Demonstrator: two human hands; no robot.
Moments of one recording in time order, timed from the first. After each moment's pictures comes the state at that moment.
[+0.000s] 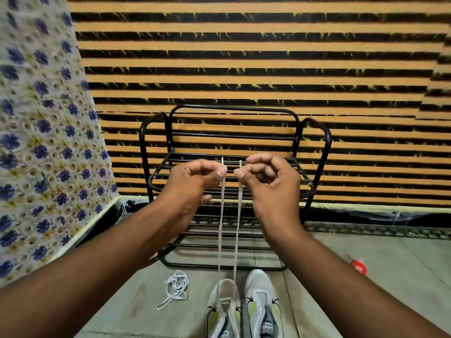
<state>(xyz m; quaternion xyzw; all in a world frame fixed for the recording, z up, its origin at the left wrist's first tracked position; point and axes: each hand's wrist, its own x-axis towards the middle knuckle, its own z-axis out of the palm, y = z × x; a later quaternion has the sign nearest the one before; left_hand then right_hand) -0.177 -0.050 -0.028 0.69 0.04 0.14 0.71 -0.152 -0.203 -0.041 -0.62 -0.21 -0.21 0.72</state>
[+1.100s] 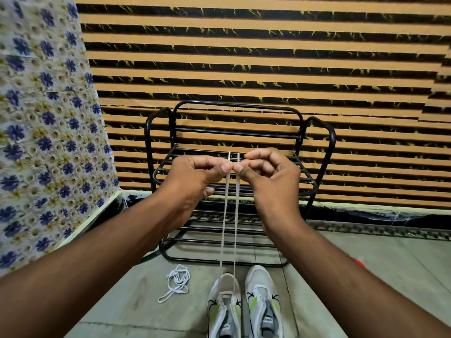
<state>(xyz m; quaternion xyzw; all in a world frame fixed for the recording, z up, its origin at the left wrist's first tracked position) -0.188 -0.040 -0.022 0.69 0.01 0.13 0.71 -0.163 -0.191 -0.032 -0.61 -0.20 -0.16 0.75</state>
